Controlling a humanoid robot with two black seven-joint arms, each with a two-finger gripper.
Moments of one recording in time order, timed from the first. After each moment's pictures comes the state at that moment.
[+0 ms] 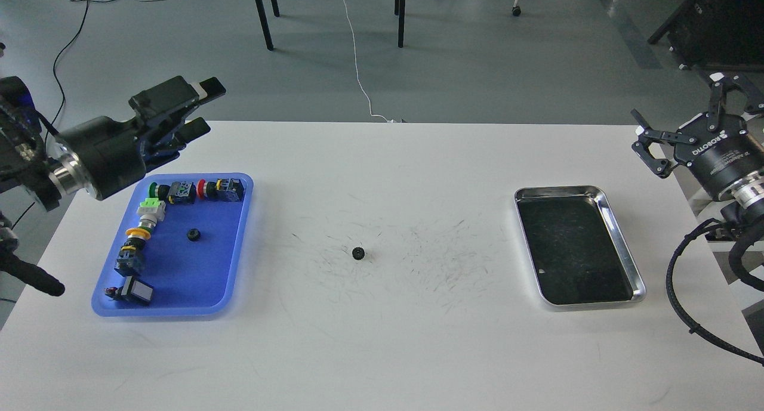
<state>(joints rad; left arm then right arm) -0.39 0.97 -0.90 -1.66 1.03 -0.23 -0.07 0.34 -0.60 1.16 1.04 0.15 0.44 0.02</state>
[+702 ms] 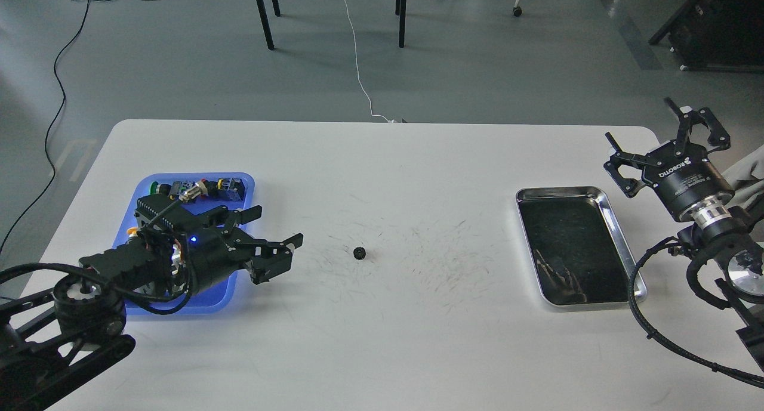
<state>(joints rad) -0.36 0.65 -0.65 -1.53 2.15 -0.07 -0.07 0.34 -0.50 1.16 0.97 0.15 0.47 0.02</state>
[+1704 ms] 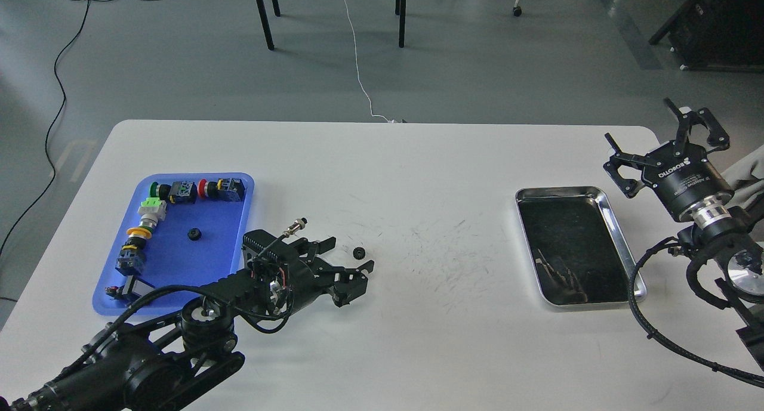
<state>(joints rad) -0.40 0.26 -0.56 -1.17 2.18 0.01 -0.07 0.34 -0.50 1.16 0.96 0.15 0.46 0.03</state>
